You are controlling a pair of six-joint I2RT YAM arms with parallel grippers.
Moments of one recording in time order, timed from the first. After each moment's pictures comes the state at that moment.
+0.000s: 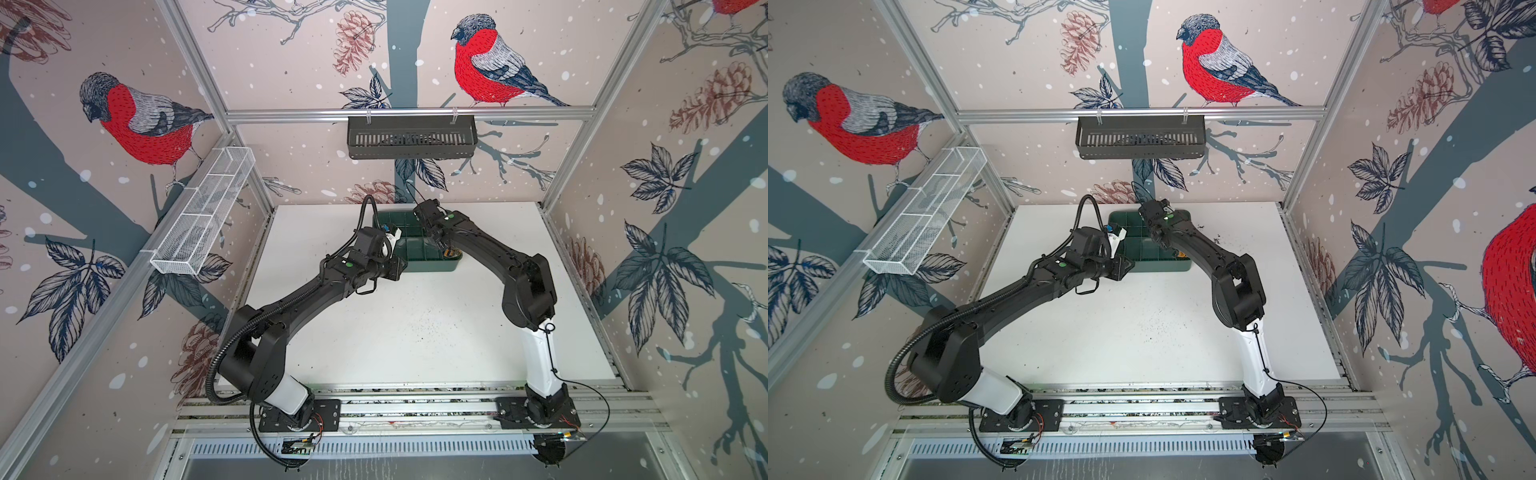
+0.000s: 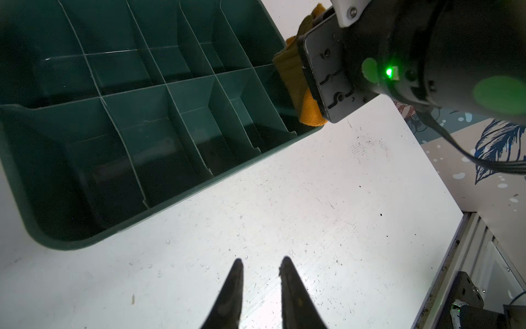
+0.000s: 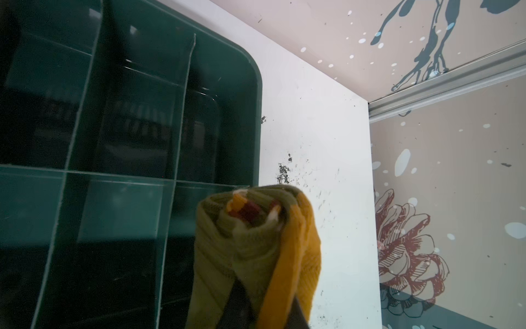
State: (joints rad) left arm -0.56 1.54 1.11 -0.25 0.29 -0.30; right arm 0.60 2.18 1.94 -0.91 0.74 0.15
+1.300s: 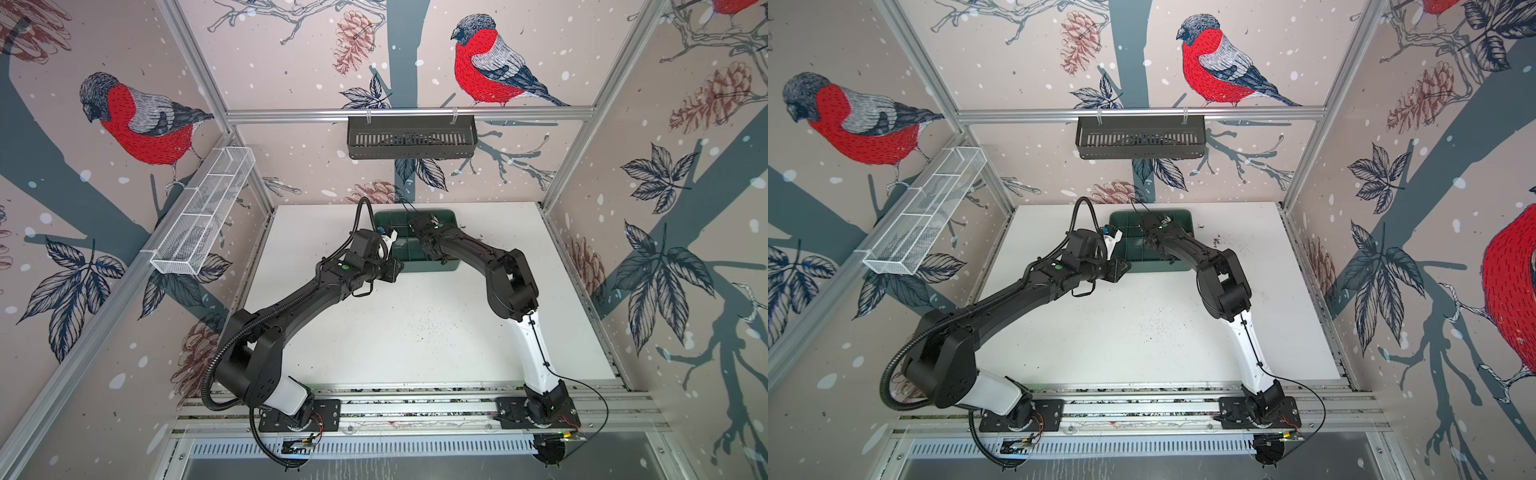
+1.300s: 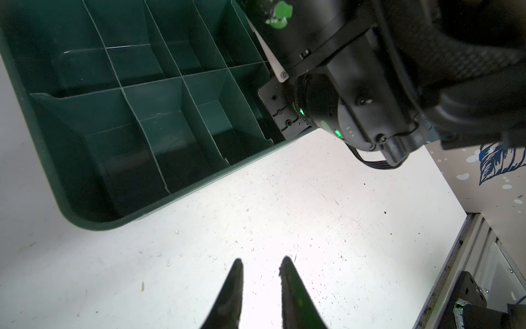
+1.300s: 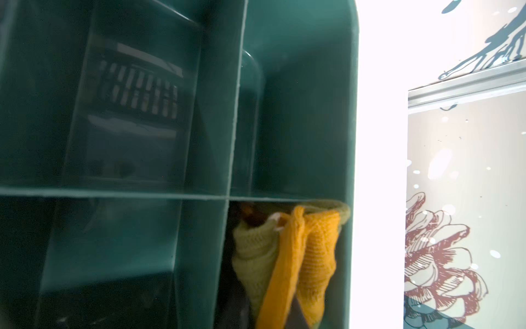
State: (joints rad) left arm -0.54 1.51 1.07 -0.25 0.29 -0.30; right arm 0.59 2.34 1.95 -0.84 0.69 0.13
